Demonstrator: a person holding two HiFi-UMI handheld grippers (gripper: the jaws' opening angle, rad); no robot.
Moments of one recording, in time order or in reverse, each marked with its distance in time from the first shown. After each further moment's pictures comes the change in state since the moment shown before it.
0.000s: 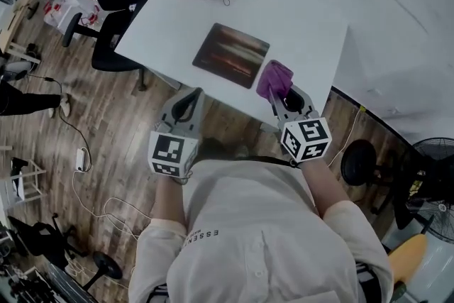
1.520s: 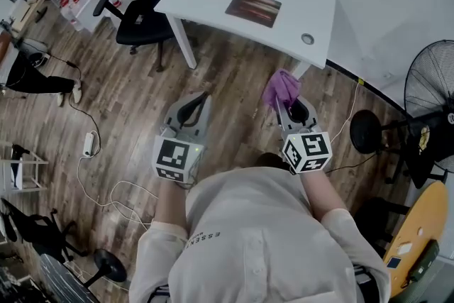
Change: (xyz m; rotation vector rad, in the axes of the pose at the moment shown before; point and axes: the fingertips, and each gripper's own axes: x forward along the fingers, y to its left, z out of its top) left arm -0.376 -0.094 -0.061 0.055 -0.124 -0.057; right arm -0.263 0.298 -0.082 -0.061 -0.154 -0.124
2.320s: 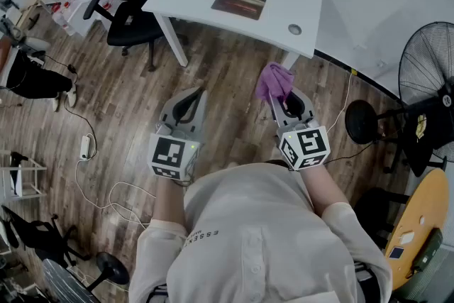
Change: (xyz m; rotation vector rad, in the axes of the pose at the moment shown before) left arm 0.004 -0.031 0.010 0.010 -0.033 -0.019; right arm -0.028 -0.003 0.014 -0.083 -0.059 0.039
